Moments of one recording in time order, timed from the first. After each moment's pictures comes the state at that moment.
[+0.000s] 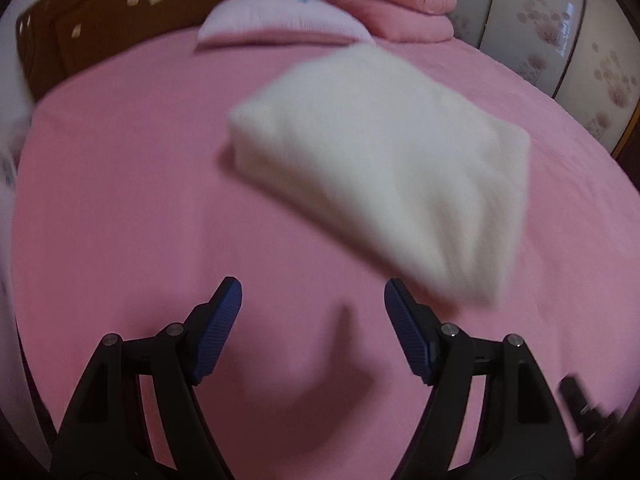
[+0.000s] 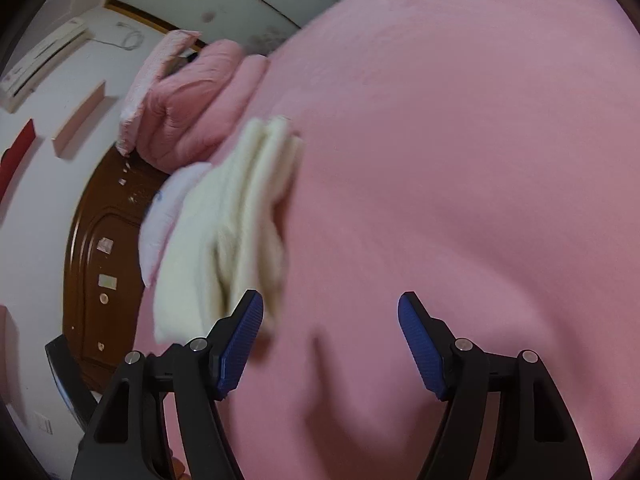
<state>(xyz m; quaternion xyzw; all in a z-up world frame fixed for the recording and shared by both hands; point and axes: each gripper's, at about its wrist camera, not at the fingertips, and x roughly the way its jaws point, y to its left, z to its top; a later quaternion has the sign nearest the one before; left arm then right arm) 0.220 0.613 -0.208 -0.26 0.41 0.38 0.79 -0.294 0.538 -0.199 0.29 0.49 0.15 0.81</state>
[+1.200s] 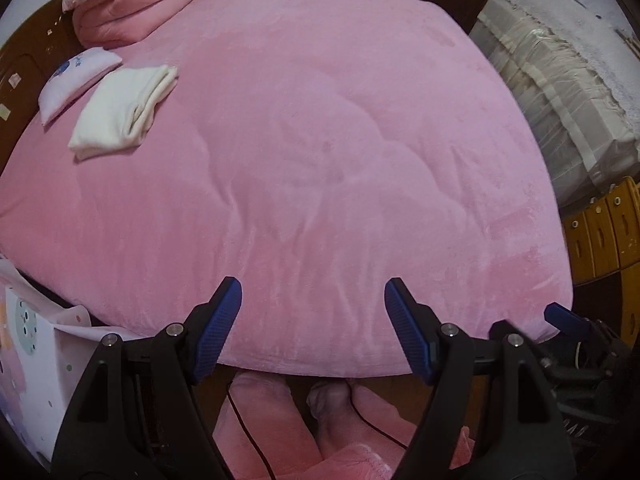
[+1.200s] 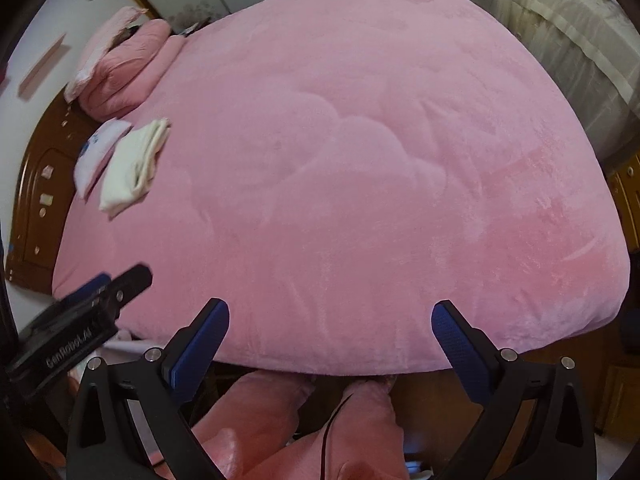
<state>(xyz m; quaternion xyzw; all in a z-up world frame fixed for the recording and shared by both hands) 0.137 0.089 0.048 -0.12 0.54 0.07 0.83 -0.615 0.151 0.034 0.09 0.57 0.03 0.82</state>
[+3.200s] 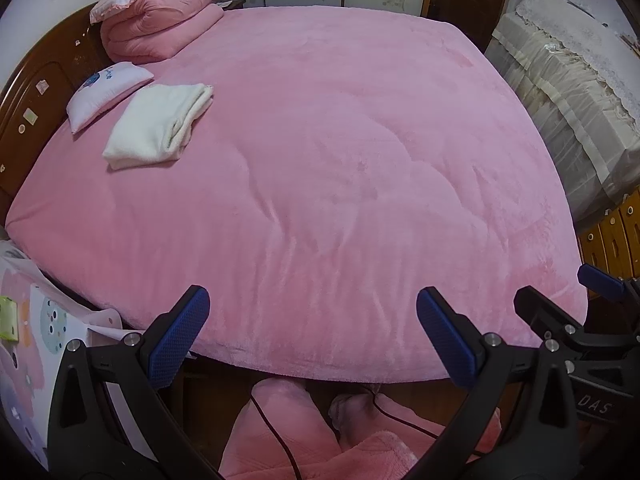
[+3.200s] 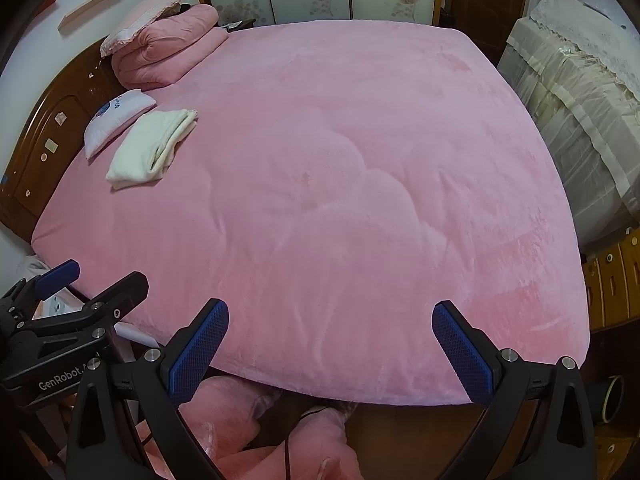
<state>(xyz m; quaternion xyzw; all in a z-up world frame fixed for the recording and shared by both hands) 0.110 0.121 0.071 -0.10 0.52 0.12 0.84 -0.609 0.146 0.110 -0.02 0.52 0.06 0.85</state>
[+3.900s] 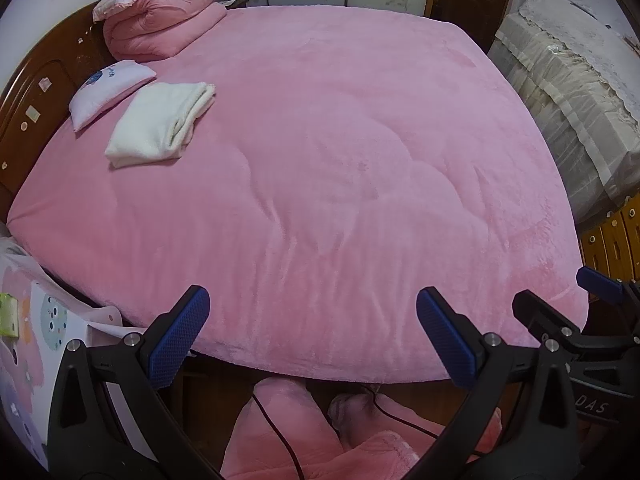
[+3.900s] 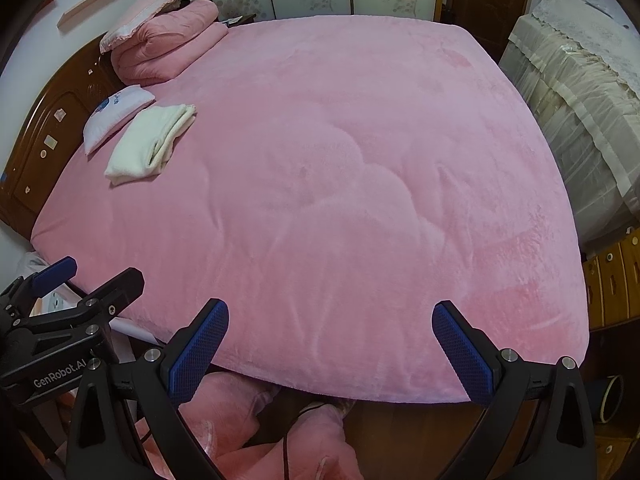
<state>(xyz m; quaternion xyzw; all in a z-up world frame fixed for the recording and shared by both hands) 0.109 0.119 0.070 -0.10 0.52 0.13 0.84 -0.605 0.131 0.105 -0.03 0.53 0.06 0.85</state>
